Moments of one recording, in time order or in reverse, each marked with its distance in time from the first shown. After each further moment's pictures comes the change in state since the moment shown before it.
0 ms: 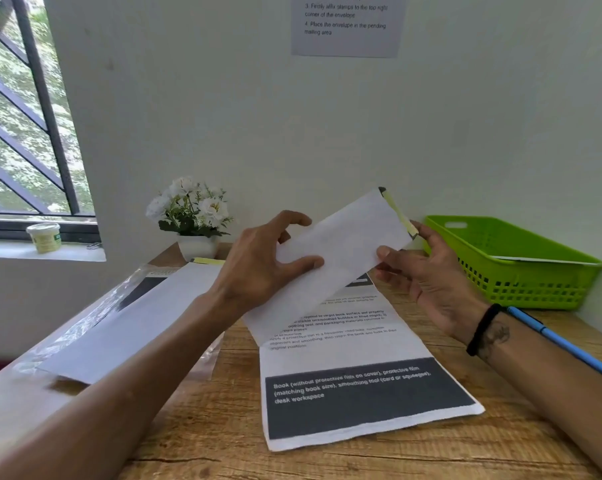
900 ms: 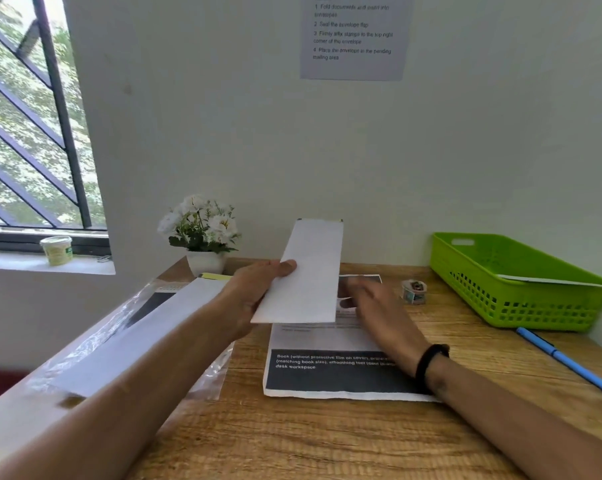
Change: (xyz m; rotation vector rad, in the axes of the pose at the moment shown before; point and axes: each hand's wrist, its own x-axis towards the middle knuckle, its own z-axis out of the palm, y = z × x) left_hand 0.000 0.001 -0.003 -1.087 -0.073 -0.982; right_hand -0.008 0.043 0.051 -0.824 -0.125 -0.057
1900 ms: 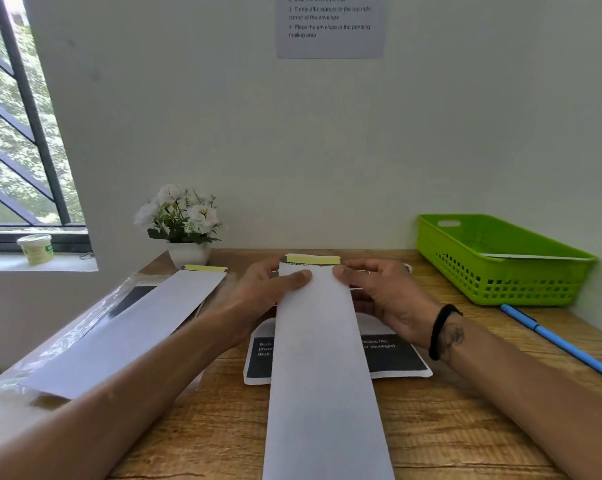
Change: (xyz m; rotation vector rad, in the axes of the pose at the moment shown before) left_hand -0.003 -0.029 0.020 0.308 -0.153 0.157; right_hand 0.004 0.001 -0.032 0.637 -0.078 0.263
